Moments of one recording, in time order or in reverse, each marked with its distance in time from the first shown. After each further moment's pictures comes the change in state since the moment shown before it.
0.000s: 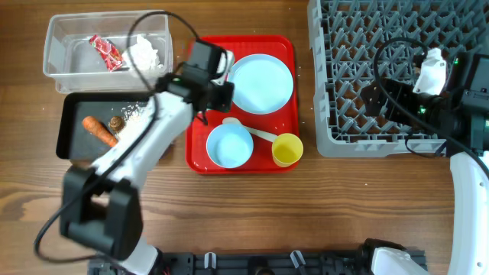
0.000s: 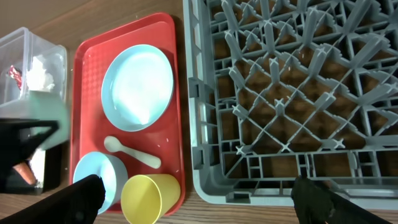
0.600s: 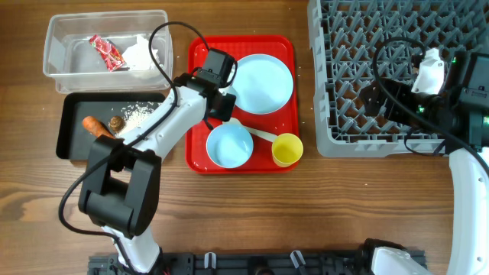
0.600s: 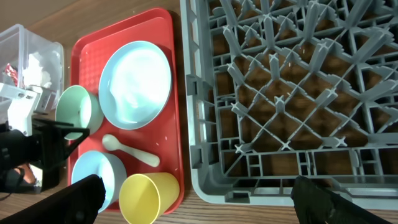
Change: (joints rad) left arm -0.018 0.148 0.019 -0.061 -0.093 0.024; right arm 0.000 0.016 -0.002 0.000 0.000 0.000
